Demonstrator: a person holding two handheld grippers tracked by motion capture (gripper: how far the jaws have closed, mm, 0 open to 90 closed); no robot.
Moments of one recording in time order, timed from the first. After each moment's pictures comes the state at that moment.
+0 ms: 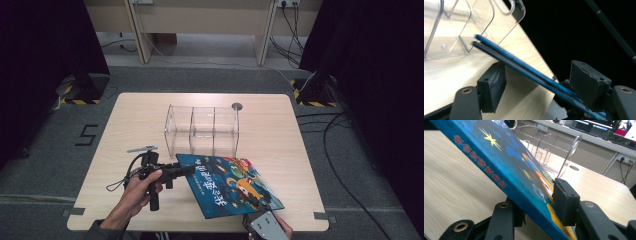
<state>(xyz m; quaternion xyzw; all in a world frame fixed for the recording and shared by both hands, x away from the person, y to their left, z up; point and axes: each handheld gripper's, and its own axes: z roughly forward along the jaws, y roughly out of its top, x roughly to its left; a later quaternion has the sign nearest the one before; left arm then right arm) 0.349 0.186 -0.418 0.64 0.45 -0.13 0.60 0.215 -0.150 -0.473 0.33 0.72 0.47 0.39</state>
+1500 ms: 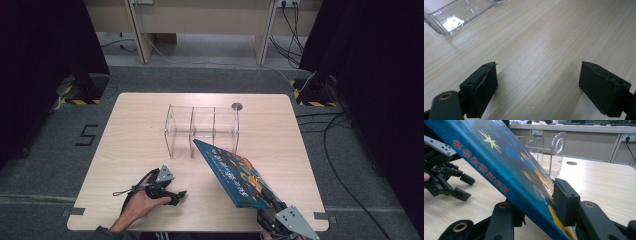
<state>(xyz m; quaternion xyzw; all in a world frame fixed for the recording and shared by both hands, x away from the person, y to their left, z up) 0.348 0.181 -0.519 0.85 0.35 0.14 0.36 0.223 -0.187 -0.464 0.41 0.67 0.54 0.32</state>
